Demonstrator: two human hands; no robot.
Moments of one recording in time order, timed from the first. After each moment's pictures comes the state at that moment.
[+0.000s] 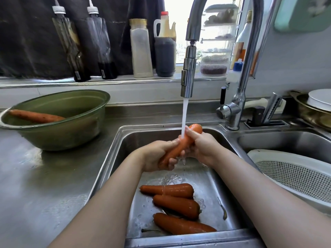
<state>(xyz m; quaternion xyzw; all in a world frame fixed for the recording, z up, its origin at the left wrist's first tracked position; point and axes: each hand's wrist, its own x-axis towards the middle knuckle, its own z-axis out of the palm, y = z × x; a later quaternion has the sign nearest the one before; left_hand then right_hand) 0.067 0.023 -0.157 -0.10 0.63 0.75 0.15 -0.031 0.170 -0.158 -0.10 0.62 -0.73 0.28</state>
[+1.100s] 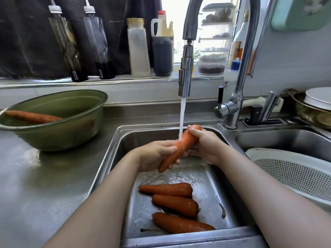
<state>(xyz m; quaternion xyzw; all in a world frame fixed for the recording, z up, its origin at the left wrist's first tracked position) 0.069 0.016 -0.163 -0.04 0.69 0.71 0.13 -0.049 0.181 -0.164 -0.14 0.64 -0.70 0.28</state>
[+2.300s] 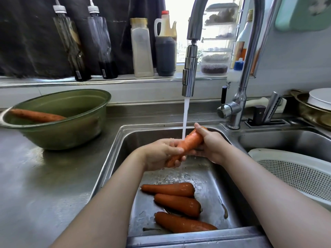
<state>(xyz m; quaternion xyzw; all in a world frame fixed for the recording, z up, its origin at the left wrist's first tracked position) 0.069 0.026 -0.157 -0.02 0.64 0.76 0.16 -0.056 0.183 -0.168 -0.07 0.65 -0.71 0.27</state>
